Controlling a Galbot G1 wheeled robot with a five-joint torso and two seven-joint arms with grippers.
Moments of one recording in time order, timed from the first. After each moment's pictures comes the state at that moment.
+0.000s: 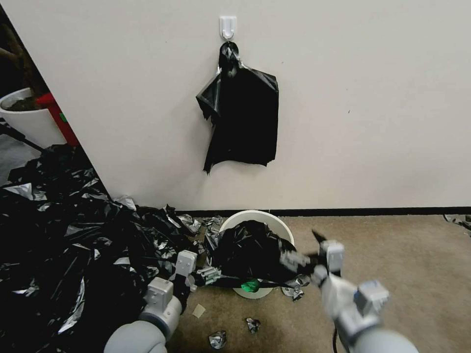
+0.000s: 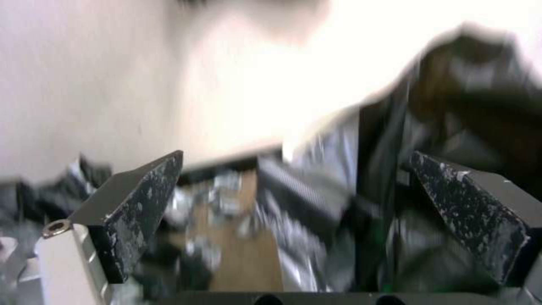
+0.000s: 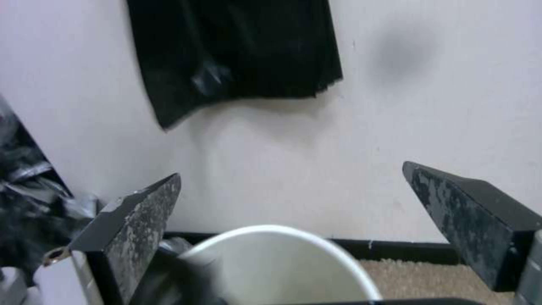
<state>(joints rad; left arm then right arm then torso) 1.64 -1.15 -0.35 -2.25 -0.27 0.28 -0.04 -1.33 0.90 0.18 2.19 0.70 -0.19 0.34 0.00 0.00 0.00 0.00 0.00</state>
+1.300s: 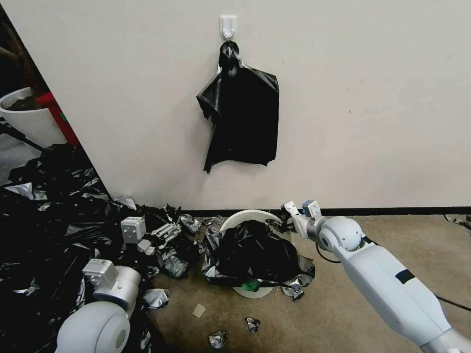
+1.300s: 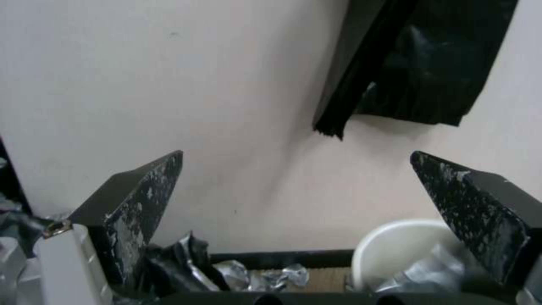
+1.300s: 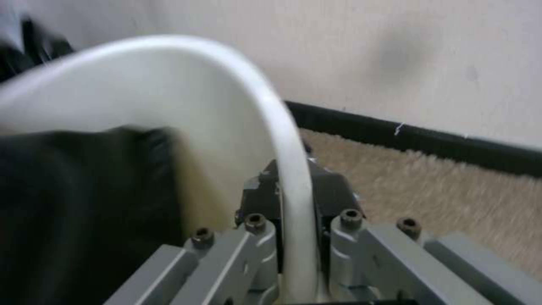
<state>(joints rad) 1.61 -1.27 -0.60 -2.29 -0.40 0.22 -0.05 -0.86 1.02 0.01 1.64 0.74 -0.62 0.03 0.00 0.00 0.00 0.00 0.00</state>
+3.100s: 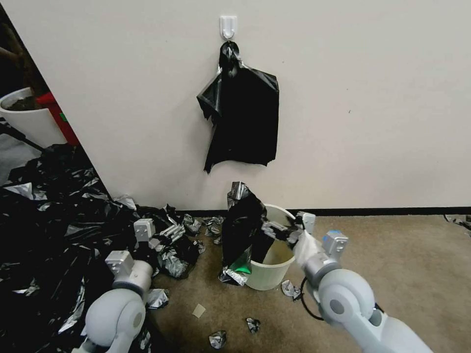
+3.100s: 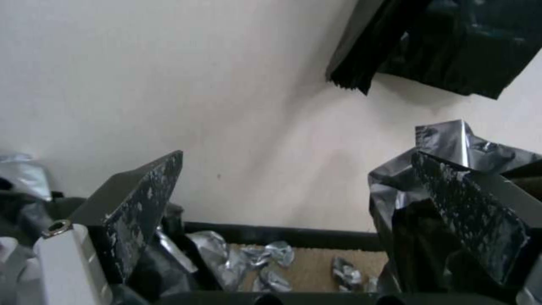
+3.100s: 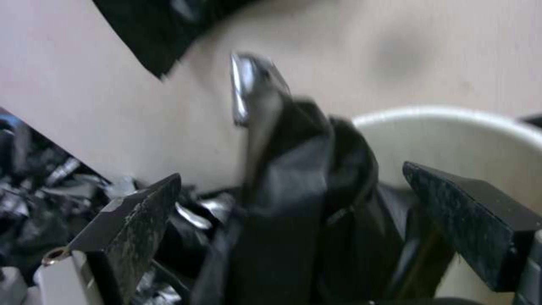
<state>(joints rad) 1.43 -1.23 -0.49 -2.06 -0.53 0.21 -0.10 -1.22 1.10 0.08 2.08 0.94 -0.33 0.45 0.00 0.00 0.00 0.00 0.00</state>
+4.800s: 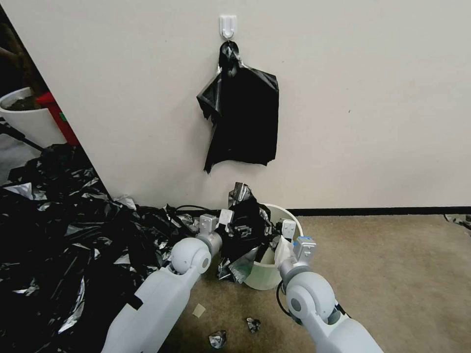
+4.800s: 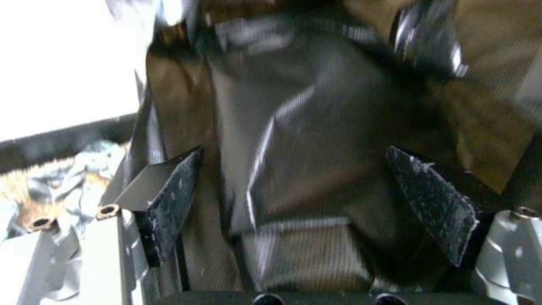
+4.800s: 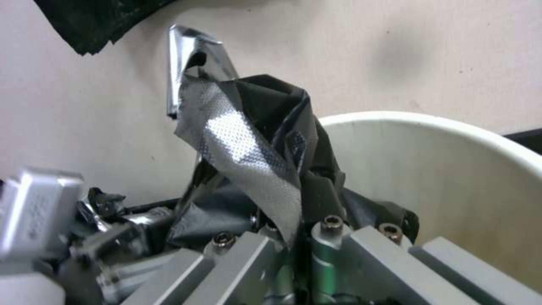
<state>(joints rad) 0.93 -1.26 0.00 -1.60 -0.55 0.55 -0.03 -1.24 1.30 0.09 1.94 0.57 -0.29 0.42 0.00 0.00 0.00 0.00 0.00</state>
